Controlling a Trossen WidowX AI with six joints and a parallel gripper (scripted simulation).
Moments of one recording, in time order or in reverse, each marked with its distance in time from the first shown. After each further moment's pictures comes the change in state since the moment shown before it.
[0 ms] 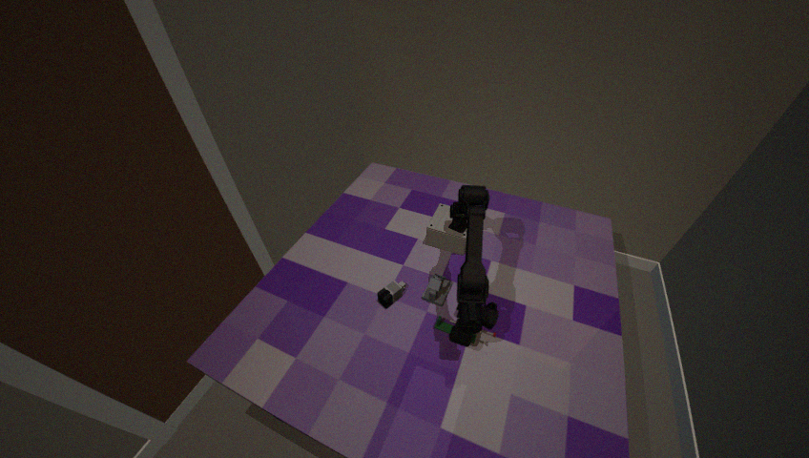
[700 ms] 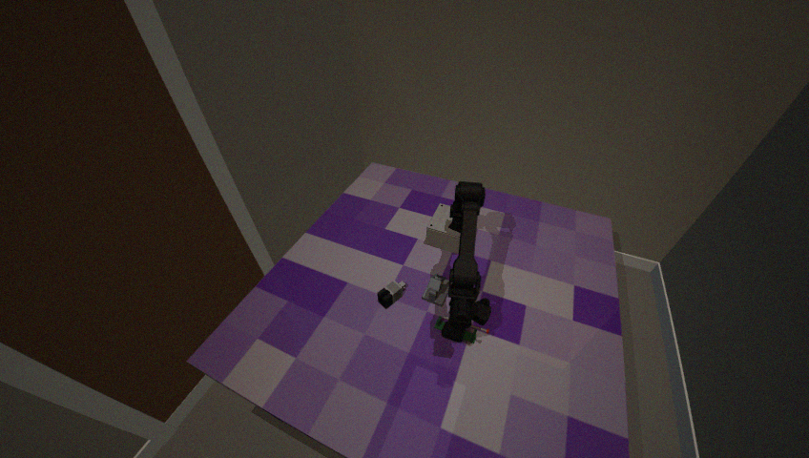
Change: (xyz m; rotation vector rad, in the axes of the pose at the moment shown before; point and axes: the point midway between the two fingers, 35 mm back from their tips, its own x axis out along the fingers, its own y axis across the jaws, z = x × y) arm -0.015 -0.004 -0.022 -0.001 0.004 -0.005
